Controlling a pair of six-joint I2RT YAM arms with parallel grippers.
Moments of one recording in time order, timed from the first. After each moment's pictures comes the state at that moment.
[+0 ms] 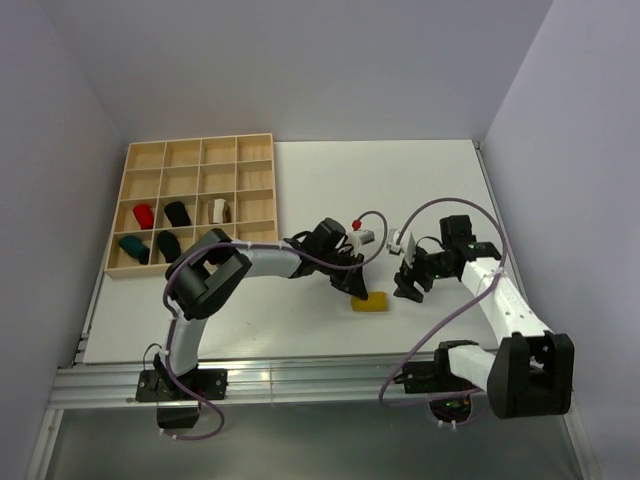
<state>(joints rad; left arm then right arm) -0.89 2.04 1.19 0.09 0.65 -0.45 0.00 1.13 0.72 -0.81 -0.74 -1.05</state>
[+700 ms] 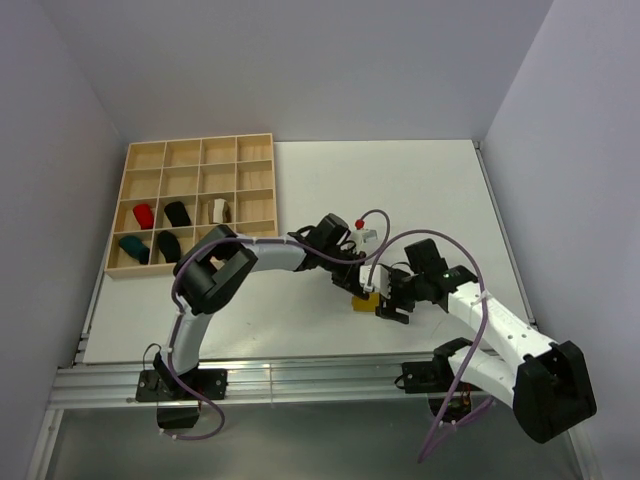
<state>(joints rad) -0.87 2.11 1.28 0.00 0.74 -0.45 0.35 1.01 0.52 -0.63 -0.56 -1.00</state>
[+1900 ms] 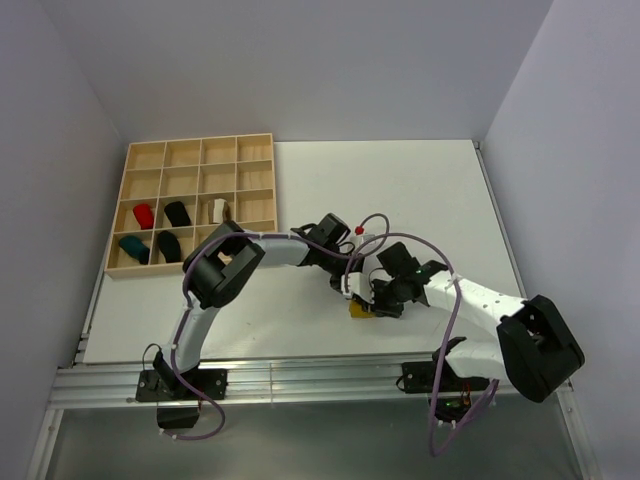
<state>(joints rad) -0.84 2.19 1.37 -0.14 0.92 -0.48 0.54 1.21 0.53 -0.52 -0.37 -0.90</state>
